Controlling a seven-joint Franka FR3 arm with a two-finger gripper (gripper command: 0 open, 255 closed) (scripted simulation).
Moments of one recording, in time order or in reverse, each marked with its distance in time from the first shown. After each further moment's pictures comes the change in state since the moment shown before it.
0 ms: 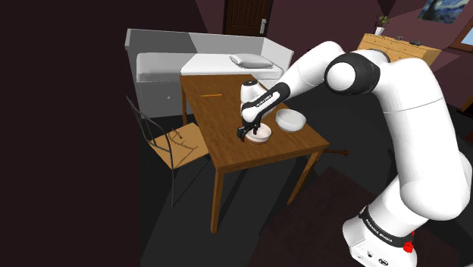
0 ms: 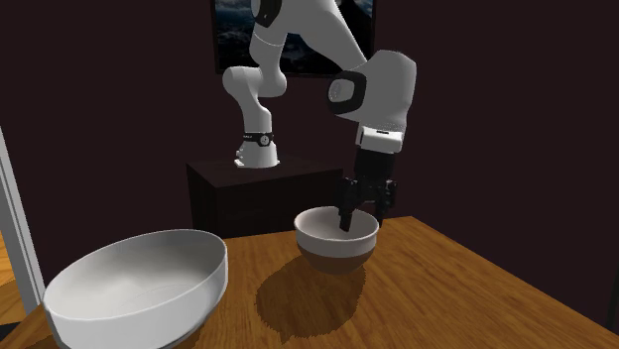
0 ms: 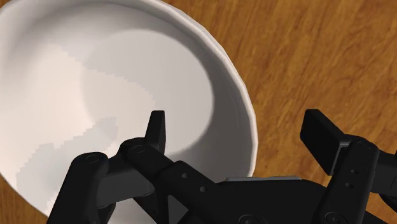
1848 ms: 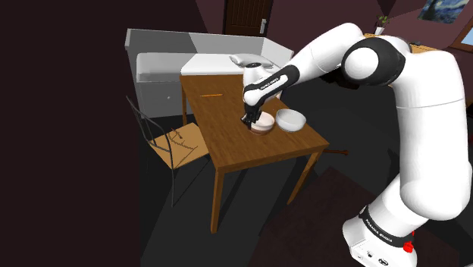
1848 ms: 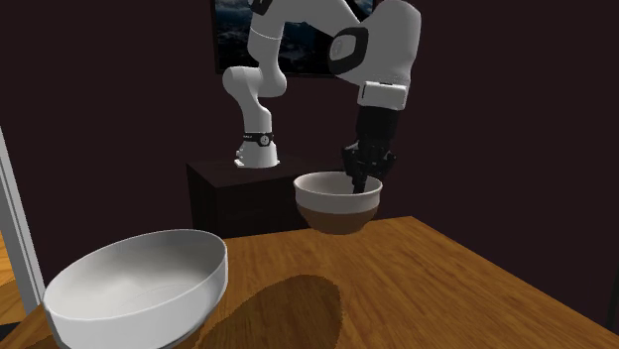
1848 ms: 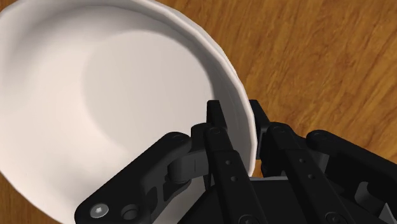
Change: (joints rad) arm -0.004 -0.149 0.008 -0.026 0.012 -0.122 -0.028
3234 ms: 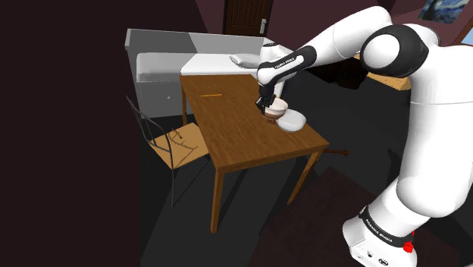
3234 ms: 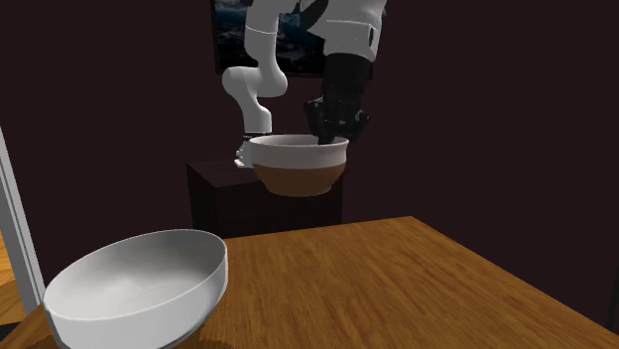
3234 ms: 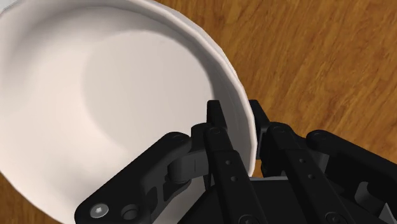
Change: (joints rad) arm -0.092 -0.127 -0.022 0.010 0.024 -0.115 -0.147
